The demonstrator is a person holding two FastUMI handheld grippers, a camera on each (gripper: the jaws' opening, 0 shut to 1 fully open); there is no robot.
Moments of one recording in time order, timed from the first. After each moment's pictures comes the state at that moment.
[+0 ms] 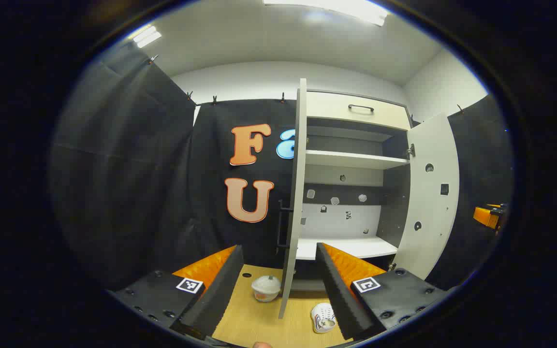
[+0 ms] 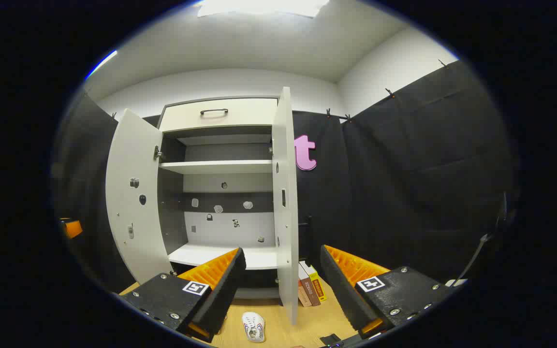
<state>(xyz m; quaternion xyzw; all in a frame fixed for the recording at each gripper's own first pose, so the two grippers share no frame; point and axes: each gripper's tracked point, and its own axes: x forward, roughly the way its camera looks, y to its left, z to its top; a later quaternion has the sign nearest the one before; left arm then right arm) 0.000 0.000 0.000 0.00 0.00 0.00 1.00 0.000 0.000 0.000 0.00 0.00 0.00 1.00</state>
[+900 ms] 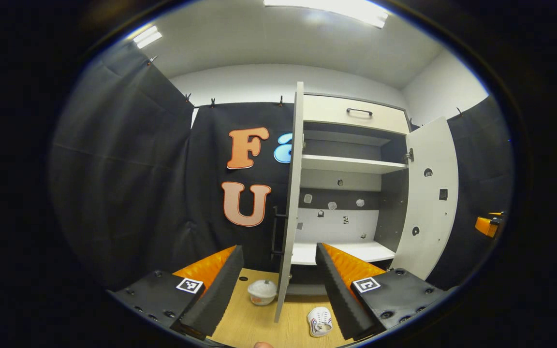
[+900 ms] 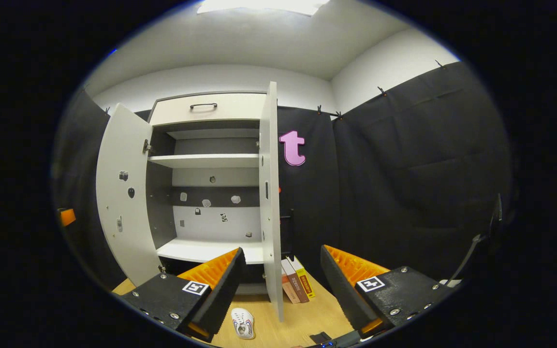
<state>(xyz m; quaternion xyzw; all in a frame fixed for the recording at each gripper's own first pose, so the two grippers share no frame) 0.014 -0.008 0.006 -0.01 -0.01 -0.01 1.00 -0.004 -0.023 -0.013 -0.01 0.01 -0.03 1.00</state>
